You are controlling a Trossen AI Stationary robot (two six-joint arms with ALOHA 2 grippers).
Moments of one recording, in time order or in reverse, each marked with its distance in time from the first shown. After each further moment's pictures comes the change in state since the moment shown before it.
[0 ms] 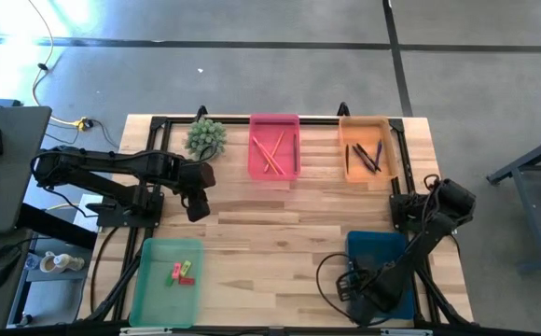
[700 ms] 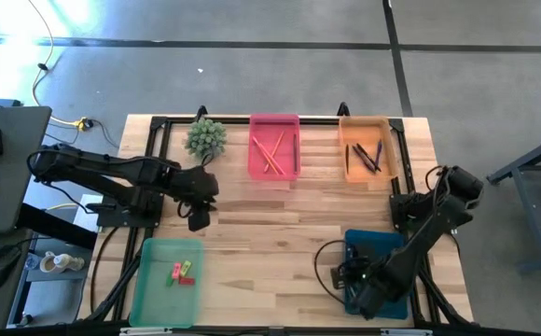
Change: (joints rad) left arm -0.123 -0.034 0.000 0.161 0.000 0.019; right arm -0.028 -0.132 0.001 -0.011 0.301 -0.019
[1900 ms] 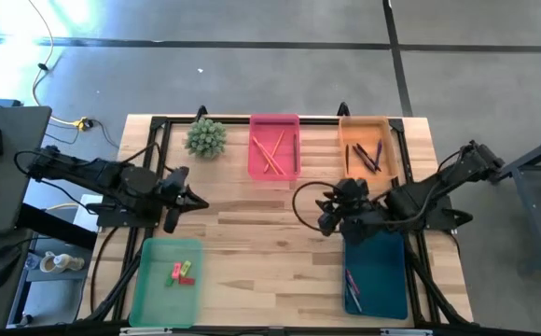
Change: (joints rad) left arm -0.171 -0.499 -0.284 0.424 -0.106 -0.097; right arm -0.385 -0.342 0.000 0.150 0.479 -1.115
